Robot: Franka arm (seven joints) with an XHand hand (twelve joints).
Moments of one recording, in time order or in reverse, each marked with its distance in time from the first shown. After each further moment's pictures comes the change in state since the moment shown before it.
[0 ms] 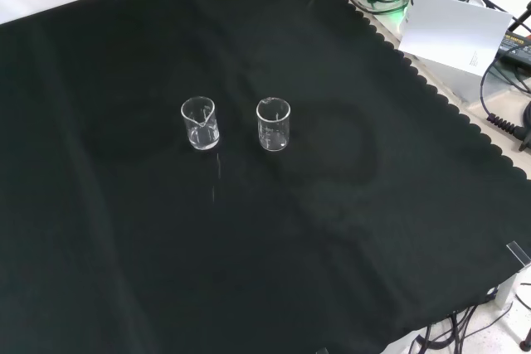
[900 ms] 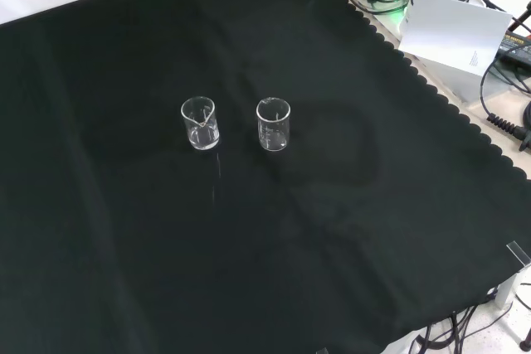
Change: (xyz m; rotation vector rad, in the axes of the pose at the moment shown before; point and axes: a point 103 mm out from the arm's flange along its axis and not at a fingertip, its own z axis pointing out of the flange) arm -0.030 0.039 0.049 0.075 0.028 0.062
